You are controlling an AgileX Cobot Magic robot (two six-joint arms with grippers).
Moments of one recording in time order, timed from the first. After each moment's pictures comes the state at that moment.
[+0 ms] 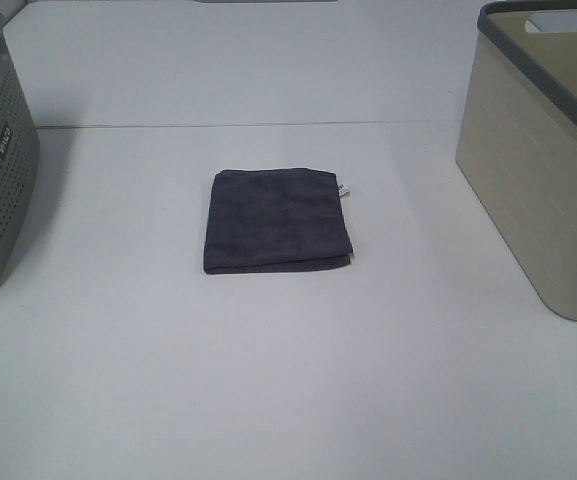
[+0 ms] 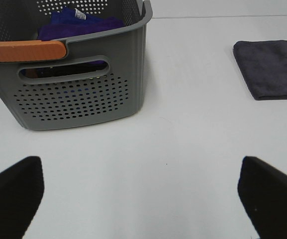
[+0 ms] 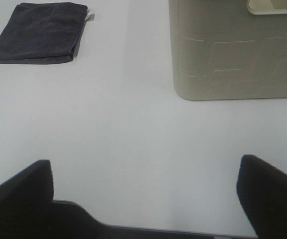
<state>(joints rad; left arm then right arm) 0.03 0.00 -0.51 -0.05 1.05 0.02 0.03 0.00 -0.45 0.07 1.11 -0.07</state>
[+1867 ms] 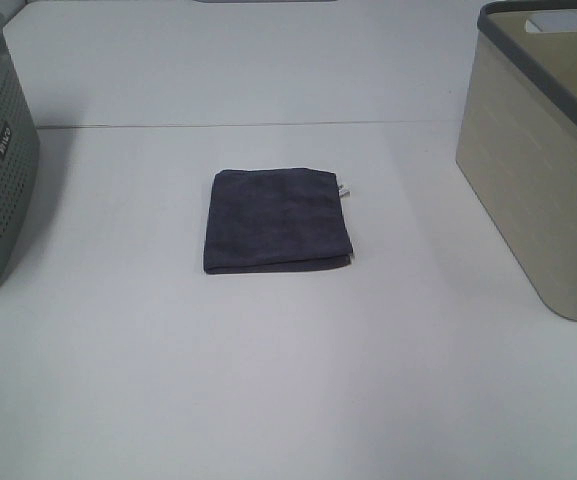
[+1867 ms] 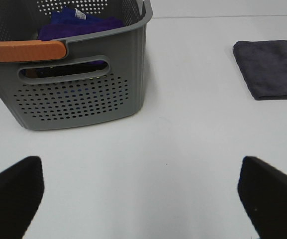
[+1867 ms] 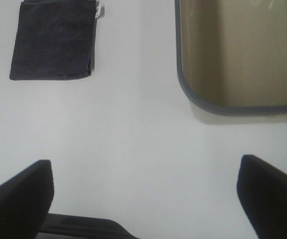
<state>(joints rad) 0.03 0.00 -0.51 -0.05 1.05 0.02 0.03 1.02 -1.20 0.13 1.22 -0.04</state>
